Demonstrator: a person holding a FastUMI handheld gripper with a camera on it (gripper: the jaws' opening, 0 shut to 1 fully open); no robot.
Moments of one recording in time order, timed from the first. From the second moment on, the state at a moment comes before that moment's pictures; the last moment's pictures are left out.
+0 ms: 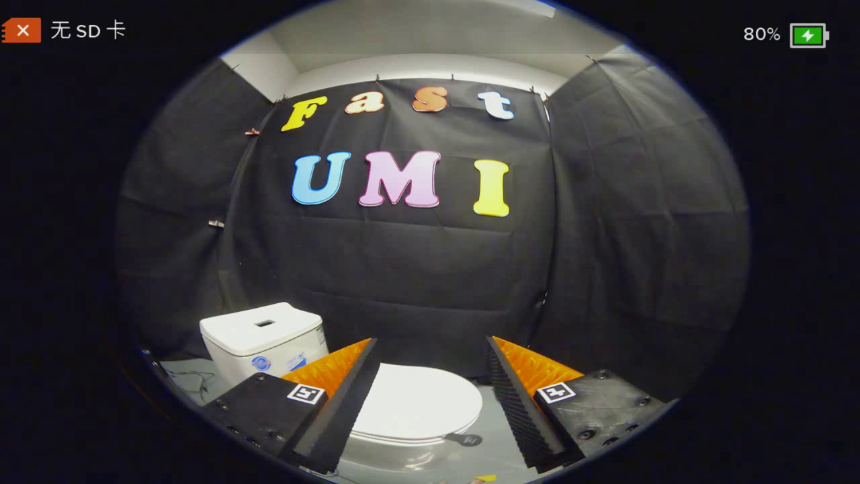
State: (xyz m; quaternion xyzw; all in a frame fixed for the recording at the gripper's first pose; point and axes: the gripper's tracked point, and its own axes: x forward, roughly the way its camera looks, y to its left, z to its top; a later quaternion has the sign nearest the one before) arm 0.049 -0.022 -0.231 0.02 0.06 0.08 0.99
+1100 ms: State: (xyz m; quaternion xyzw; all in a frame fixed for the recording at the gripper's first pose) arm 0.107 -0.179 -0.522 0.44 0.35 -0.03 0.82
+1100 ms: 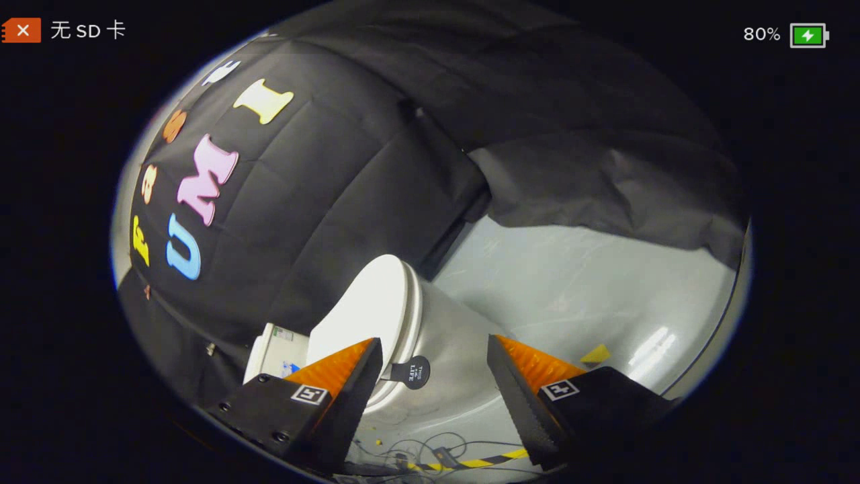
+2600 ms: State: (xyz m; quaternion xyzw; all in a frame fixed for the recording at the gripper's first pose) arm 0.149 -0.085 -0.468 0.43 0.38 0.00 0.82
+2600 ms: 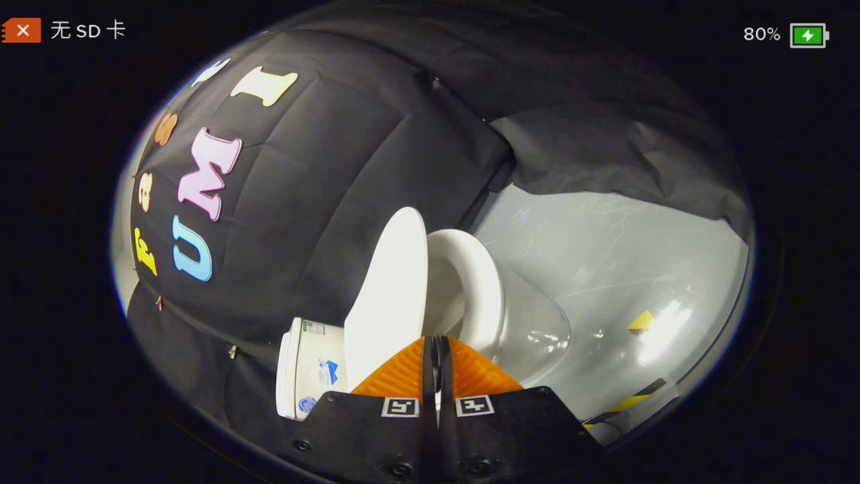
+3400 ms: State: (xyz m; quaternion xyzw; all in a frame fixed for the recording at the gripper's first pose) arm 0.165 0.016 -0.301 0.29 0.32 0.03 0.90
